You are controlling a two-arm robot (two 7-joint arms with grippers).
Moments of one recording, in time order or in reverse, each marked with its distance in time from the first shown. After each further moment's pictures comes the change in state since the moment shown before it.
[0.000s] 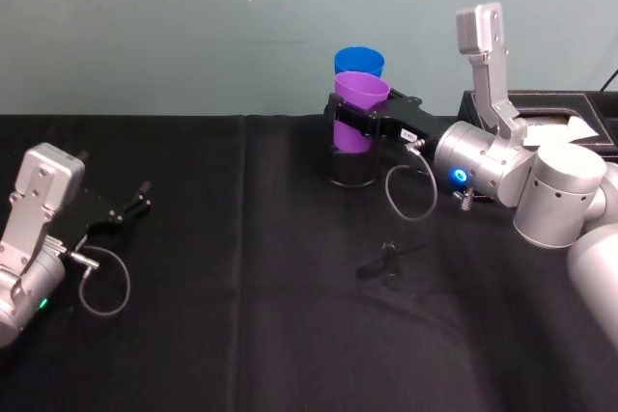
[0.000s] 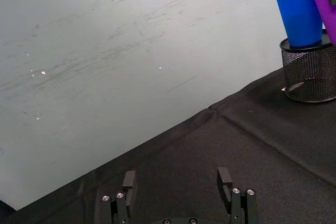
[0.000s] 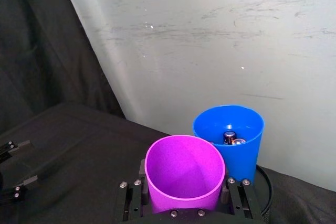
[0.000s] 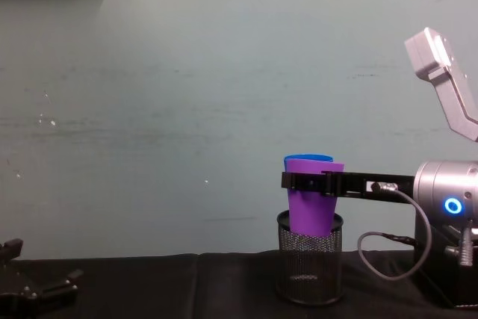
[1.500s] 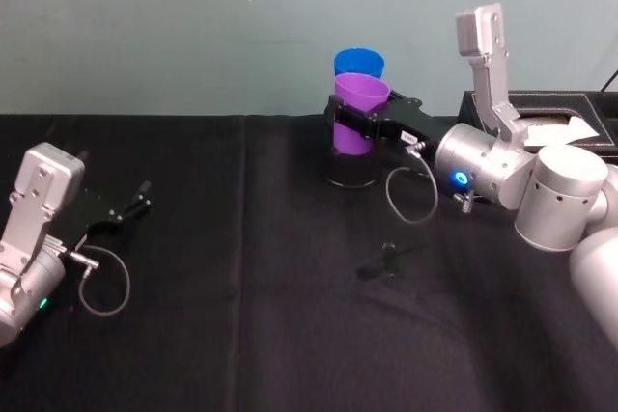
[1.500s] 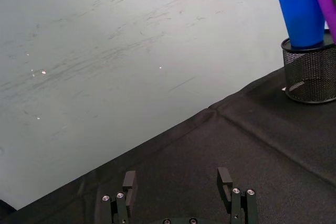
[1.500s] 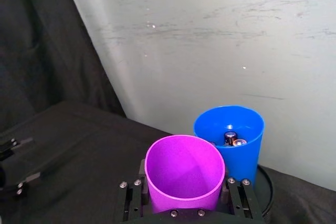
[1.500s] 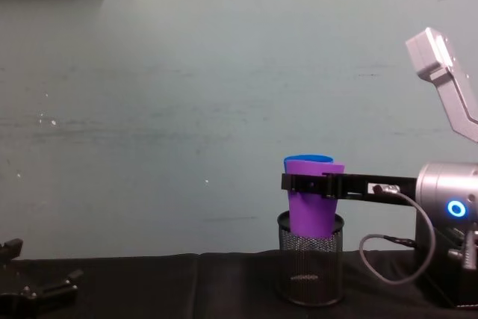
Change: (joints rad) left arm 0.000 0.000 0.000 0.000 0.000 0.000 0.000; right arm -0.017 0.012 -0.005 -0.027 0.000 -0.003 0.000
